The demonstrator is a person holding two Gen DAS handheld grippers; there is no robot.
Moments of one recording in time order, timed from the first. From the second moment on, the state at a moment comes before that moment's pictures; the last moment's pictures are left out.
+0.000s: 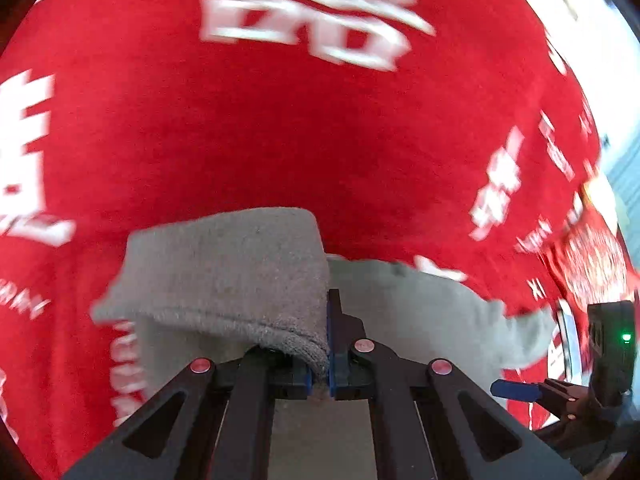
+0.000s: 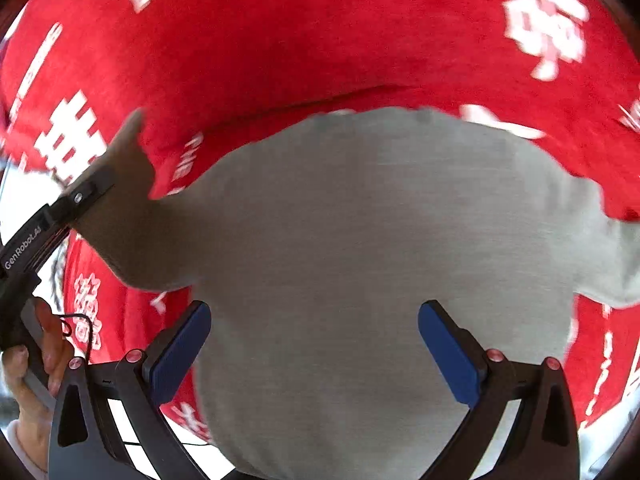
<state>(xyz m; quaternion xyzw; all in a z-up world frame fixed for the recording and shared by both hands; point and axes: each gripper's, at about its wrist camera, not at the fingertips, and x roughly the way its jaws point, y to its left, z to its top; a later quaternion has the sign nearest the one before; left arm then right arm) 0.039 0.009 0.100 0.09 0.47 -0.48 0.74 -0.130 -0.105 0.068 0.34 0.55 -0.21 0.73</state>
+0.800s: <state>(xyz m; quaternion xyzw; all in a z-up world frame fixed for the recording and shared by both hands) 0.093 0.051 0.028 0.22 0.55 -0.27 0.76 -0.078 -0.132 0.040 0.14 0.59 -0.20 0.77</state>
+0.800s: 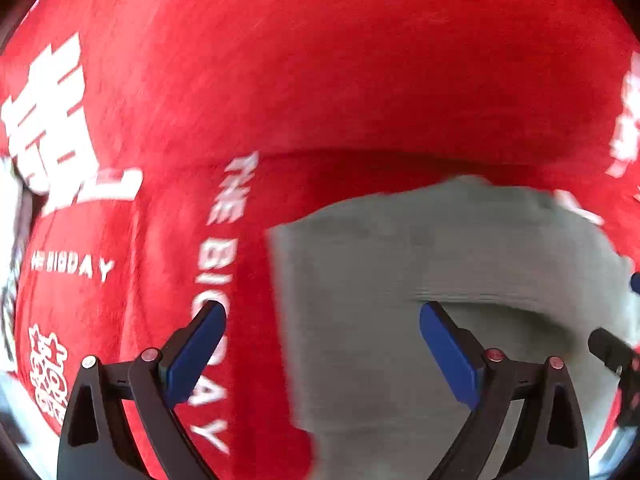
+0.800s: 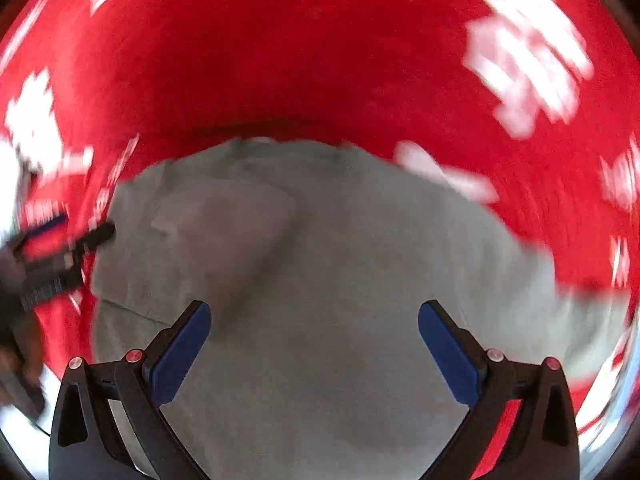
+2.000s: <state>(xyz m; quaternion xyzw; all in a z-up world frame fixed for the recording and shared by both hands) 0.110 0.093 0.012 0.19 0.59 -0.26 0.74 -0.209 -0.229 -0.042 0.58 0.42 -0.31 0.63</state>
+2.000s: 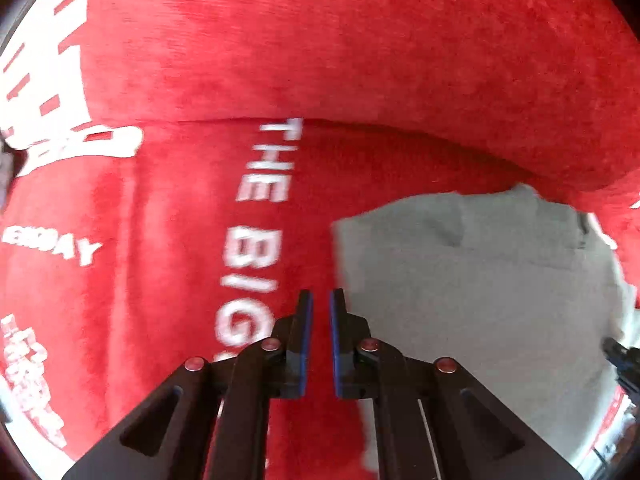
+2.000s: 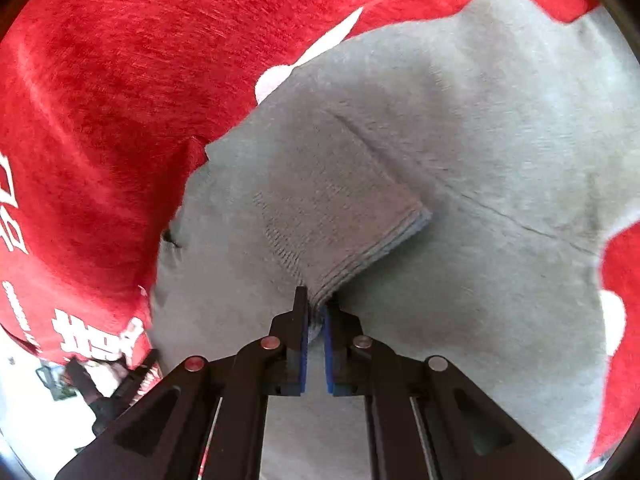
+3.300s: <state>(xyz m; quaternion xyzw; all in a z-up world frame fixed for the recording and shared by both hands) 0.058 0.039 0.008 0.22 0.60 -0.25 0.73 -0.202 -0.258 -0.018 0.45 0.51 -0.30 0.67</state>
